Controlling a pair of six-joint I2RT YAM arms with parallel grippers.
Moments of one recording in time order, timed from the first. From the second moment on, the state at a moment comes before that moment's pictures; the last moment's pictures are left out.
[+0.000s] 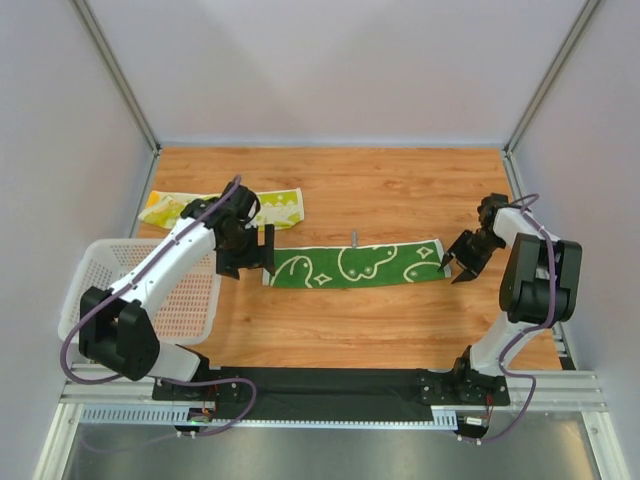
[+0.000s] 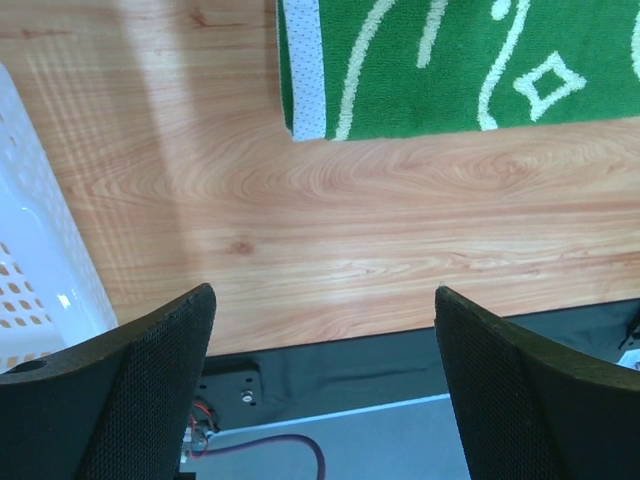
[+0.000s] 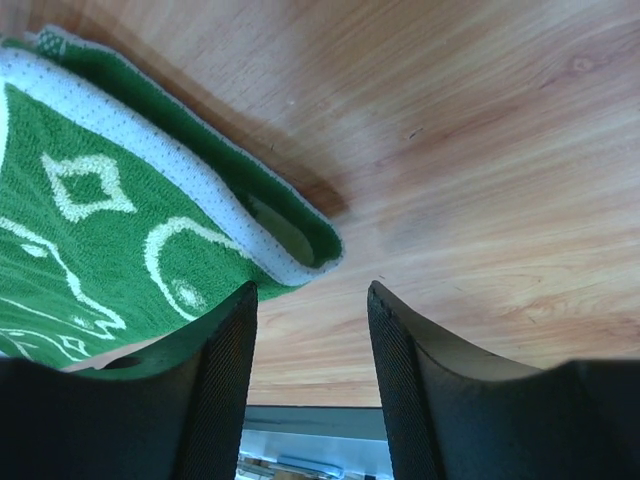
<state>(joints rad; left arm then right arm) -0.40 1.42 1.18 -1.05 0.10 -0.47 -0.21 1.75 1.11 -0.89 -0.23 0.53</state>
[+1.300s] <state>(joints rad) -0.19 1.01 1.10 -1.05 0.07 -0.26 -0.20 1.83 1.14 -0.86 -0.13 0.54</state>
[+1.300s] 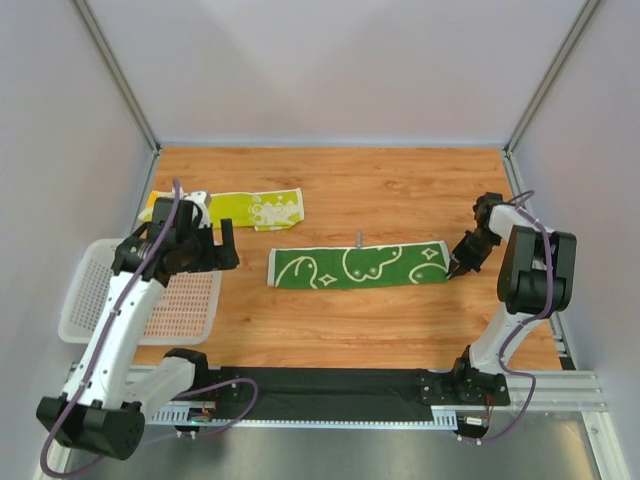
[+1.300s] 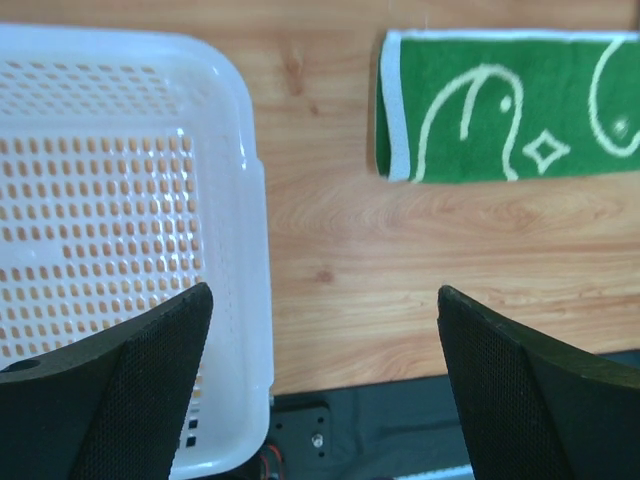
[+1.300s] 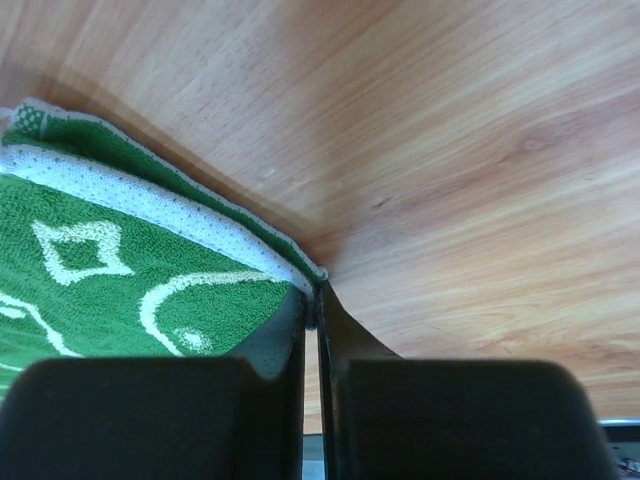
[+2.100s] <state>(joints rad) -0.19 0.82 0.92 -0.93 -0.14 -0.27 -0.09 1.68 1.38 -1.10 0.21 0.52</state>
